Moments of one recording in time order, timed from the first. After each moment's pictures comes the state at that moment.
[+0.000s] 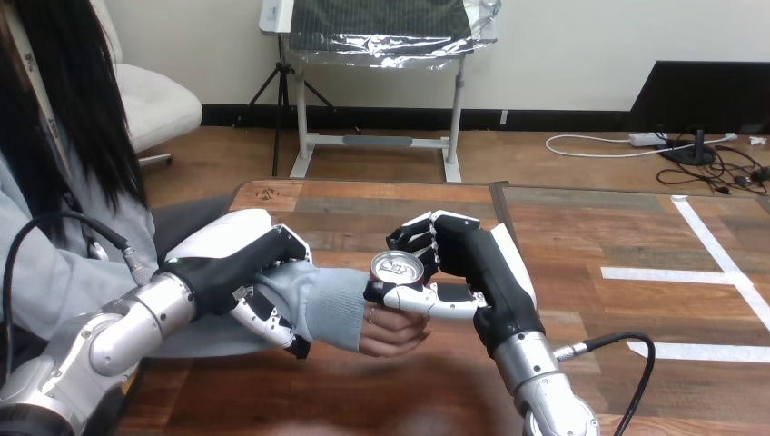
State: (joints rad) left arm -0.51 0.60 -0.33 0.81 0.48 -0.63 -0.16; right arm -0.35 0.00 0.07 0.87 -0.16 -0.68 0.01
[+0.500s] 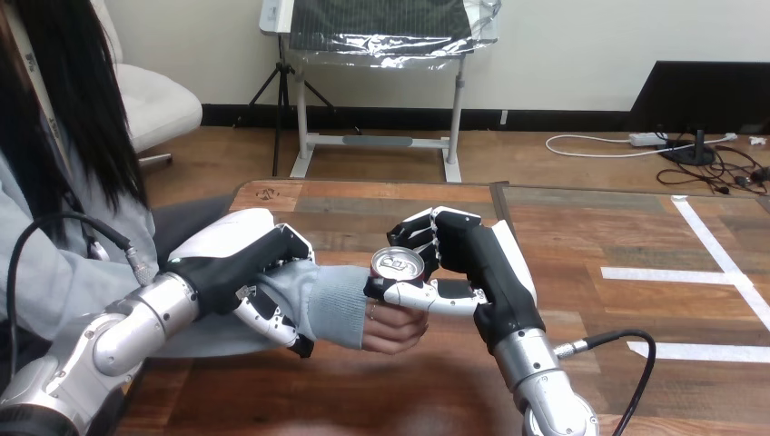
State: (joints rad) left arm -0.51 0.59 -0.32 0.81 0.48 -0.62 -0.16; right arm -0.36 0.00 0.07 0.87 -0.16 -0.68 0.00
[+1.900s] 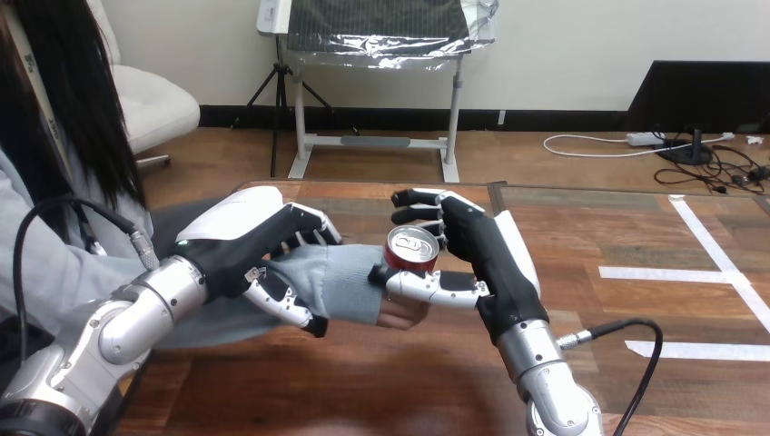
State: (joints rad) left arm -0.50 0.58 -0.30 0.70 0.48 -0.60 -0.16; right arm -0.38 -0.04 0.08 0.87 -0.21 -0.68 -0.05
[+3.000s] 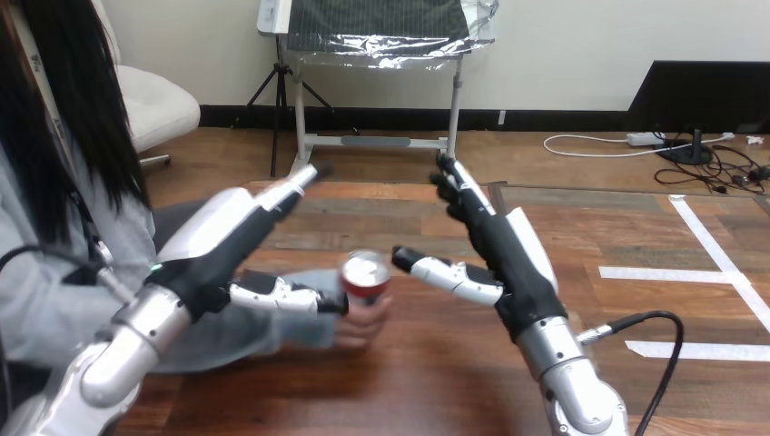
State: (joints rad) left arm -0.39 0.55 -0.21 0.77 0.36 -0.80 0.00; right arm -0.38 -0.09 0.06 0.87 -0.17 -0.72 0.02
